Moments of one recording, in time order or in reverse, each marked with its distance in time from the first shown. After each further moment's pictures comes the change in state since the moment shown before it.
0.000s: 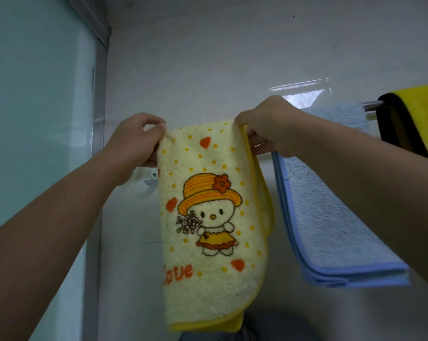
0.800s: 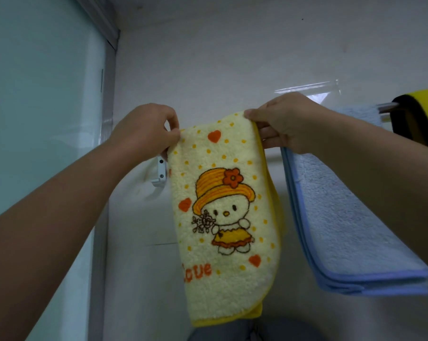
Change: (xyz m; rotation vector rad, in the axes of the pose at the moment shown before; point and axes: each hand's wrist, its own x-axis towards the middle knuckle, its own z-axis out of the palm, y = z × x) left_hand 0.011 0.015 -0.007 0.732 -0.076 0.329; right_hand 0.012 0.005 -0.004 0.225 -0.054 -0.082
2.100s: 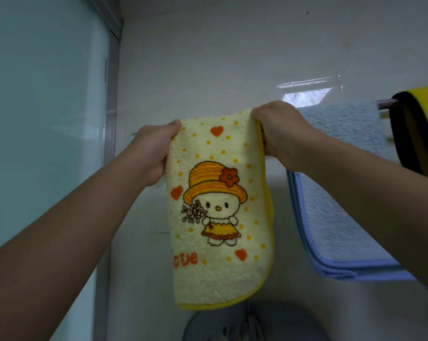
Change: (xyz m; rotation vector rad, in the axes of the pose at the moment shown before) left_hand -0.026 0.012 0.023 -1.240 0.015 -0.572; right_hand -0.011 0.013 0.023 0.055 0.124 0.002
